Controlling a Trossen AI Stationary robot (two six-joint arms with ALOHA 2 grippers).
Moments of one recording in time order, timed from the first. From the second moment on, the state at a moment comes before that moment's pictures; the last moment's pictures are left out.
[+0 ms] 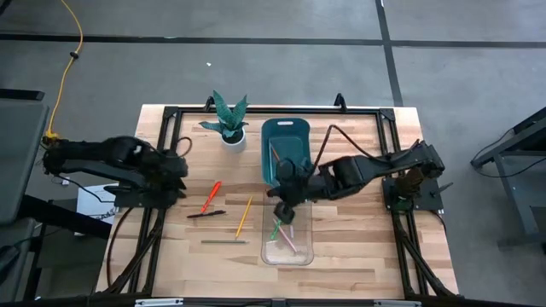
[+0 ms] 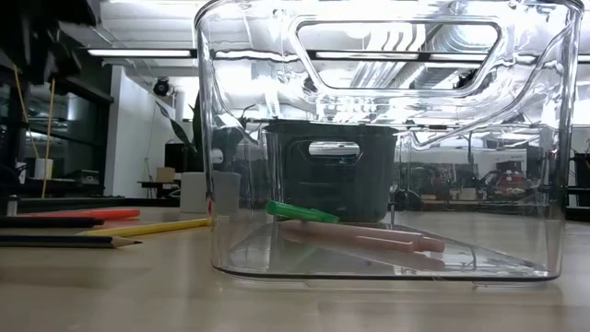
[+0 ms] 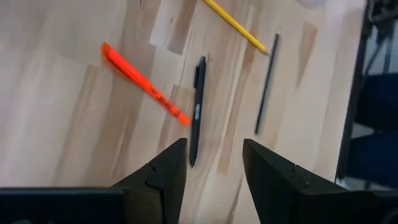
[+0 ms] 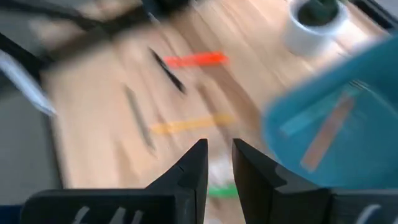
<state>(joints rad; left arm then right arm) 0.02 0.67 0.78 -1.21 0.17 -0.45 0.30 1.79 1.92 -1.03 0.37 0.68</state>
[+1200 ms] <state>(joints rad) 0.03 1.10 0.65 -0.88 -0.02 -0.83 0.62 1.65 1.91 -1.57 0.65 0.86</state>
